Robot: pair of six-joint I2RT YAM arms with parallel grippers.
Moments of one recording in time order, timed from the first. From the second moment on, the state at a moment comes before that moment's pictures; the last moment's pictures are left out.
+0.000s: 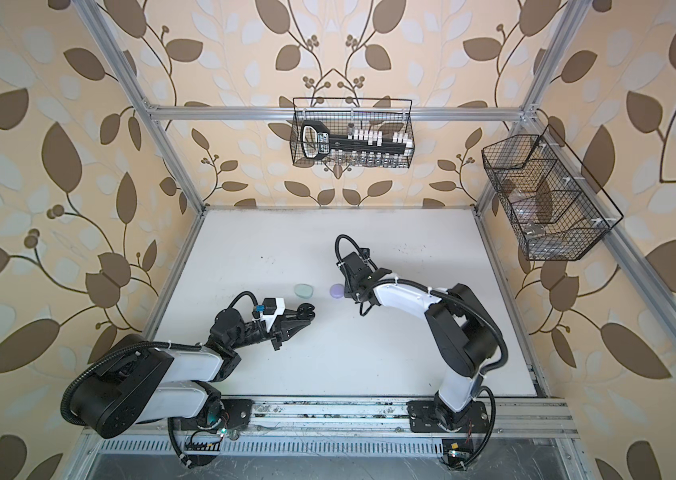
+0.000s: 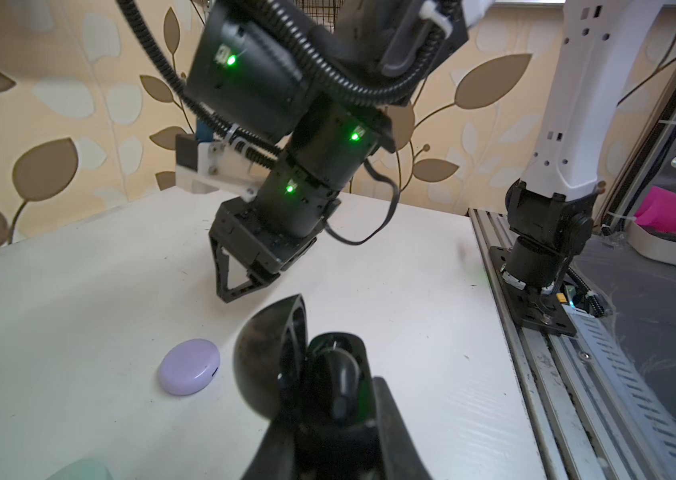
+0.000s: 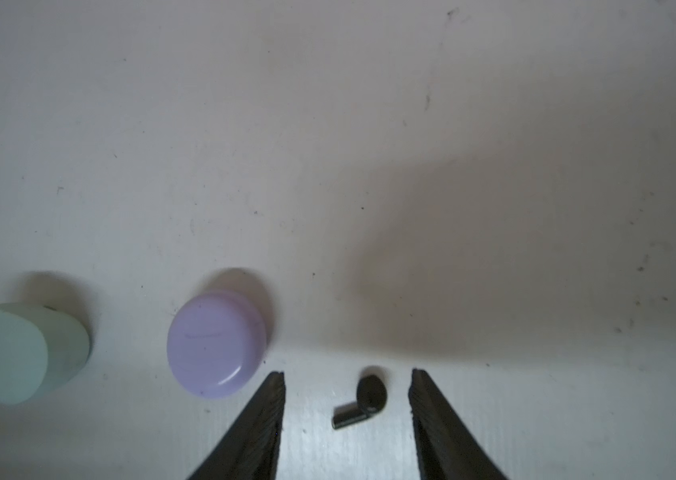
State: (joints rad) left arm -0.44 1.32 0.09 1.23 0.80 -0.05; right arm 0.65 1.81 1.15 -0.41 0.33 0.65
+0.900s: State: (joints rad) left arm -0.44 1.24 0.08 1.20 0.81 -0.05; right arm 0.73 1.83 1.05 -0.49 0.45 0.68
